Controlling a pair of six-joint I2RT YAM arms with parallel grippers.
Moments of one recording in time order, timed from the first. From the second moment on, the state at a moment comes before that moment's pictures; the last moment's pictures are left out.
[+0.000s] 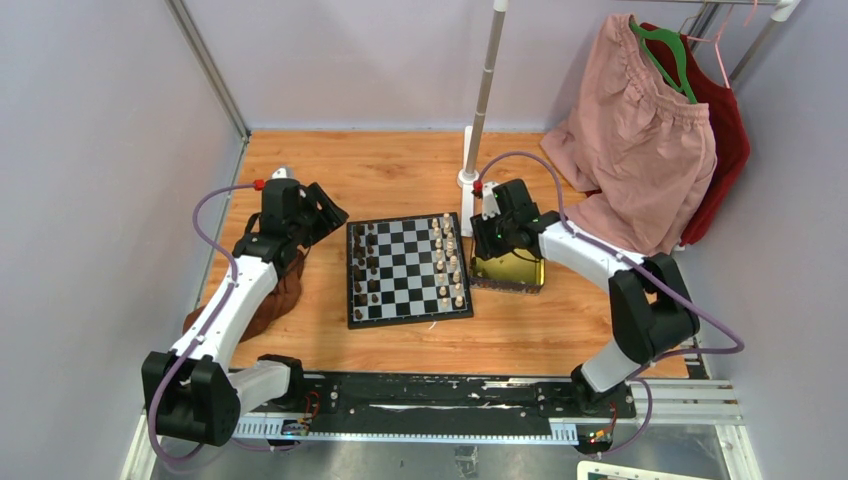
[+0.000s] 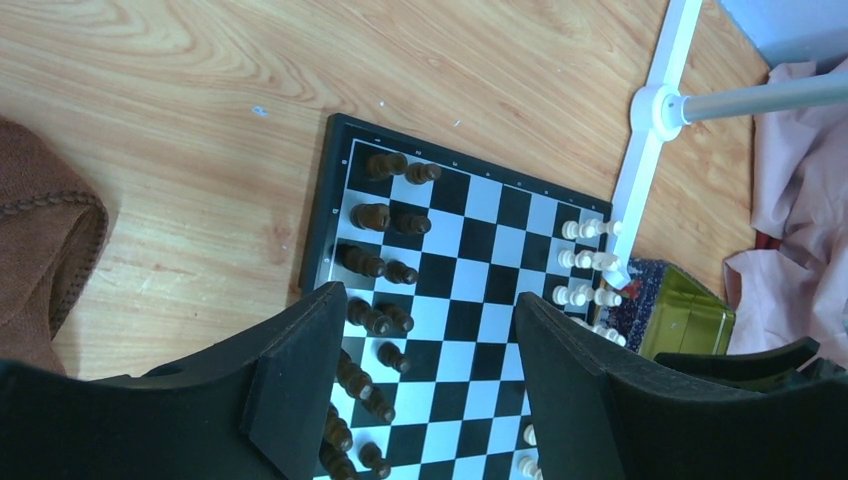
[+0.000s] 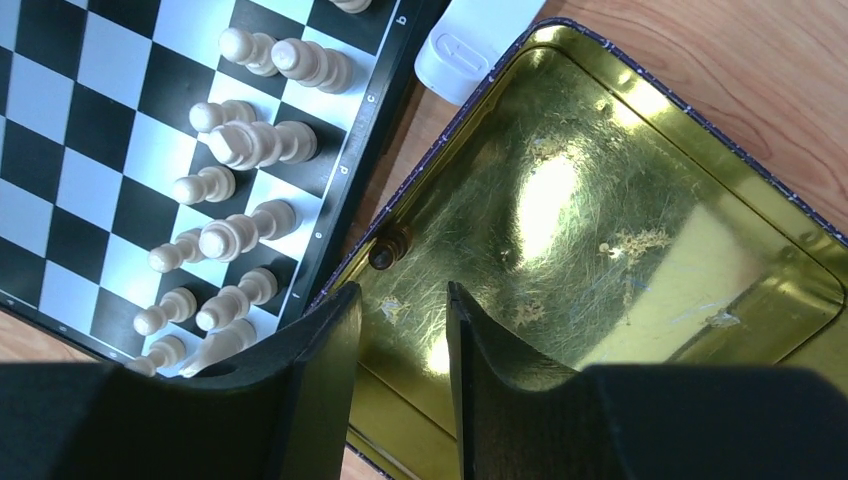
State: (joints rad) left arm -0.15 1.12 0.85 -0.34 0.01 -0.70; right arm 0.48 1.56 1.00 -0.33 -0.17 0.05
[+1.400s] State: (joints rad) left arm -0.15 1.11 0.76 -0.28 0.01 -0.72; right arm 0.46 1.69 0.94 -0.18 -0.35 -0.12
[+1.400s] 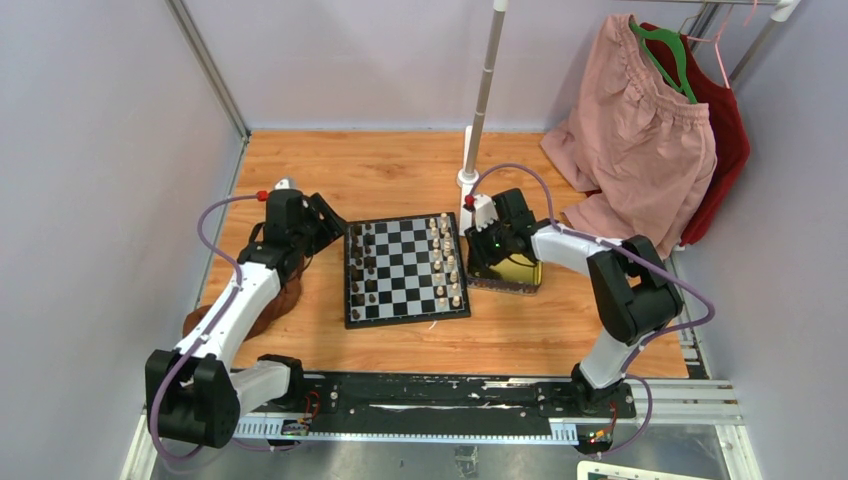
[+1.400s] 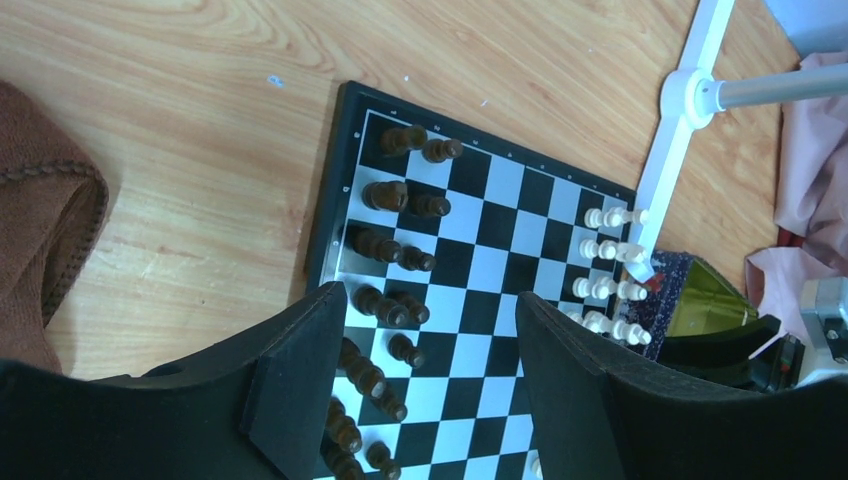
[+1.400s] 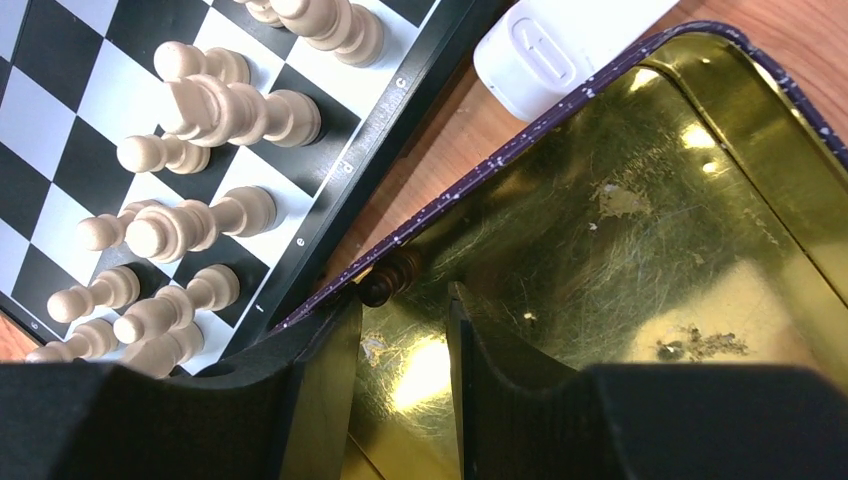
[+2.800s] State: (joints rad) left arm -0.18 1.03 0.65 -0.21 0.01 -0.75; right arm 0.48 1.47 0.71 0.12 -0.29 -0.06
